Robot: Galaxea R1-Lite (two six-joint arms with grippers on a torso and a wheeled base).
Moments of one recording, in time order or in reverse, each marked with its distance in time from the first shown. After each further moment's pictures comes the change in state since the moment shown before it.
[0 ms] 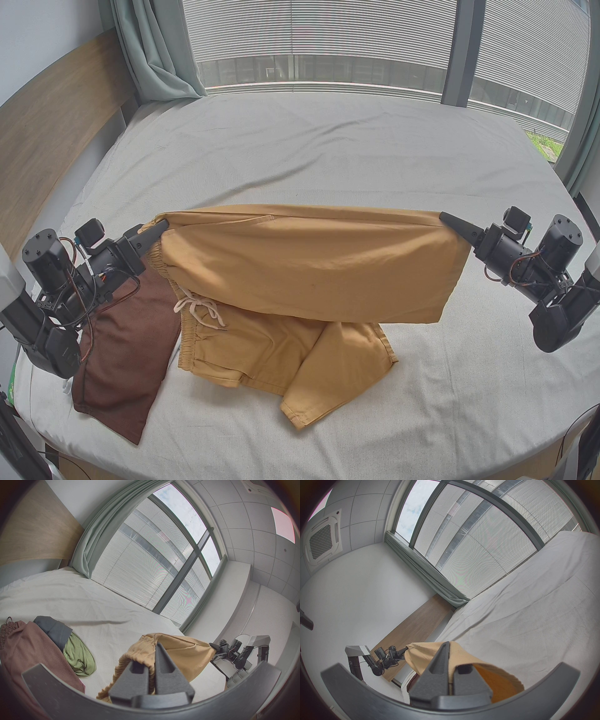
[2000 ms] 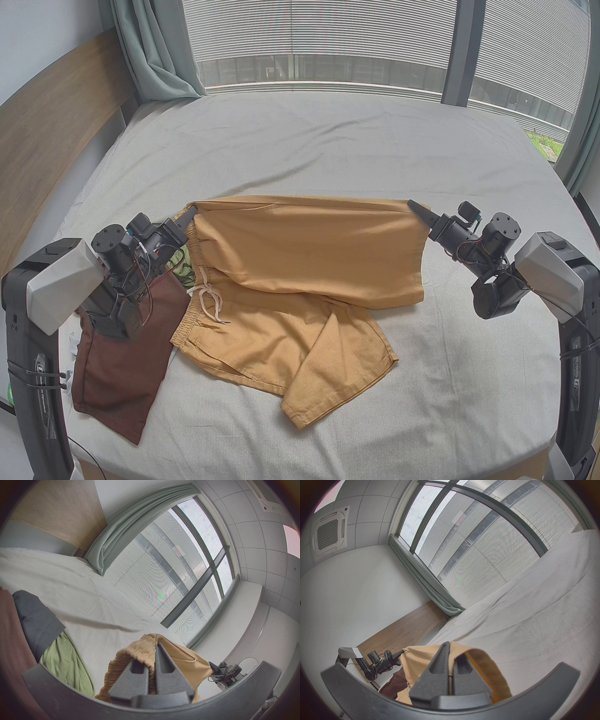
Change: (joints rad) left arm -0.034 0.490 -0.586 0.001 0.177 -0.191; right arm -0.027 0.523 -0.690 0.036 -0.030 -0.001
